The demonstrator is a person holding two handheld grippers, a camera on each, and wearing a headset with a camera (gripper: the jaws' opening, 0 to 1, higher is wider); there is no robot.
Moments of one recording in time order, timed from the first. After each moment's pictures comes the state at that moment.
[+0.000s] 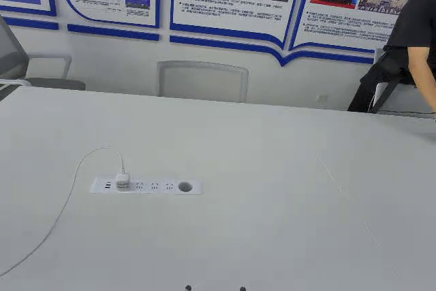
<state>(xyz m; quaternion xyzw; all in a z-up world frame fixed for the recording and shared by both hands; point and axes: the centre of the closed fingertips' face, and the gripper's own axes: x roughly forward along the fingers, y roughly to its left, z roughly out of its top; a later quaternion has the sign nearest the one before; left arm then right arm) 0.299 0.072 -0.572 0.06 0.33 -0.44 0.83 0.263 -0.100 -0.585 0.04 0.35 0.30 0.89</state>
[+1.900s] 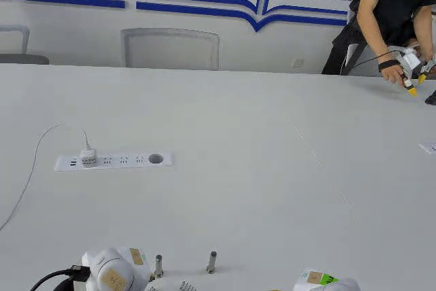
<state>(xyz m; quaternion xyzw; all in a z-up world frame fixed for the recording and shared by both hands) 0.297 -0.036 -0.630 0.23 0.34 -0.61 0.68 0.242 -0.117 -0.590 0.05 0.36 0.29 0.89</state>
